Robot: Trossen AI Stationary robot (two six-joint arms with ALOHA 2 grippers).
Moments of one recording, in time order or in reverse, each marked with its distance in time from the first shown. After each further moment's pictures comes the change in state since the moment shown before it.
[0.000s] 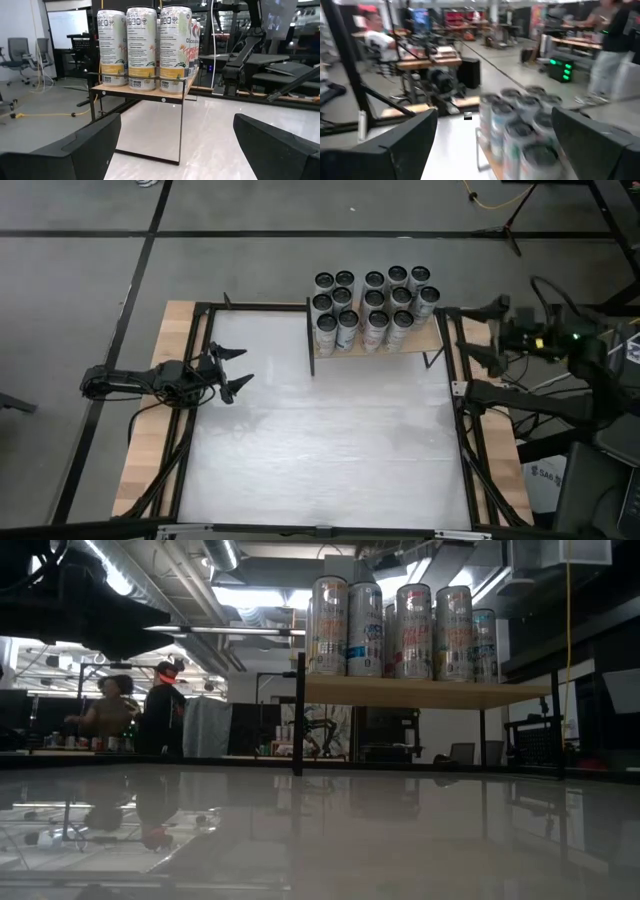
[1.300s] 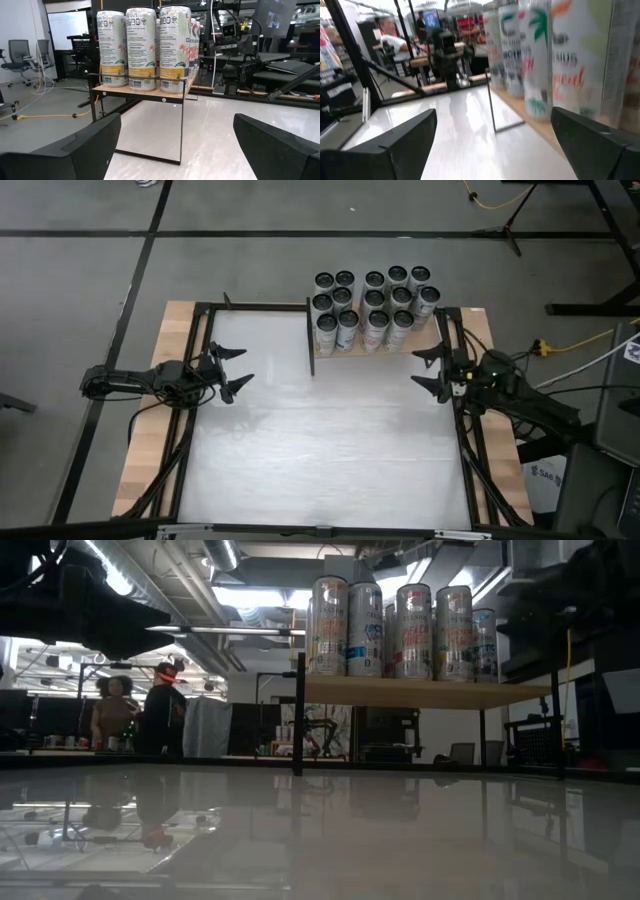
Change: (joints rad) left arm 0.000 0.000 0.000 -0.001 -0.001 0.018; right arm -0.001 -0.554 -0.982 0.487 -0.037 0.138
